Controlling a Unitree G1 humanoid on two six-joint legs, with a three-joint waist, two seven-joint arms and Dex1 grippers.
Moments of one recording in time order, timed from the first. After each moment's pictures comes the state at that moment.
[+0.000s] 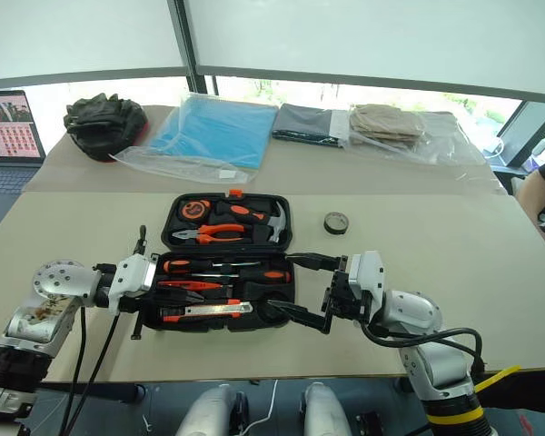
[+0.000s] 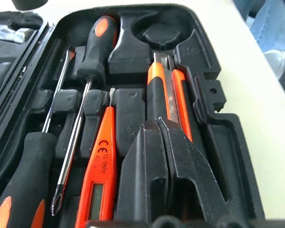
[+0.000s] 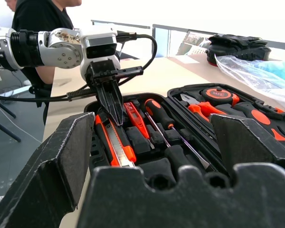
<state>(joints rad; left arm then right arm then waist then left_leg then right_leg) -0.26 0.78 -0.08 0.08 -0.29 -0.05 -1.41 -0.09 -0.48 0.07 -0.33 0.52 0.12 1.02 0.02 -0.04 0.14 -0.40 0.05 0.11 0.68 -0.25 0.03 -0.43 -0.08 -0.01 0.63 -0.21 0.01</state>
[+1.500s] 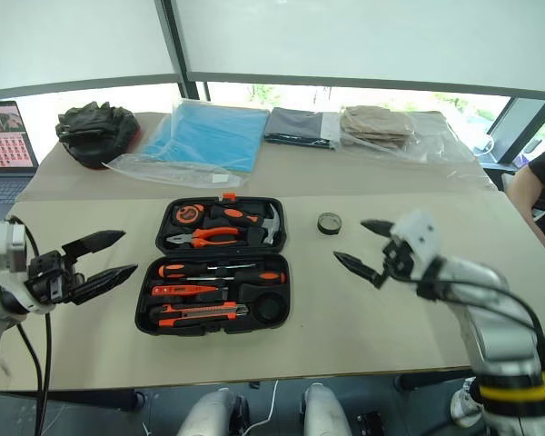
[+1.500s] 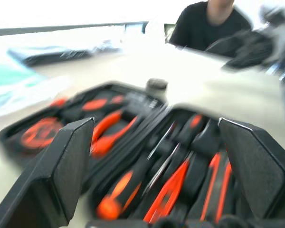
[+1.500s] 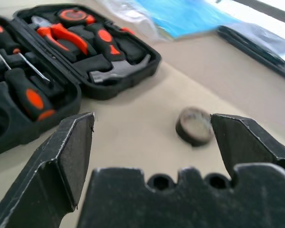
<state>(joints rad) -0.04 0.77 0.44 -0.10 -0.83 0.38 -1.20 -0.35 -0.73 -0.03 -0.18 0.36 0.41 0.85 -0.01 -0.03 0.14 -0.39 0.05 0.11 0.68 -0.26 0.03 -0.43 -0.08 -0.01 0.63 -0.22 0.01</state>
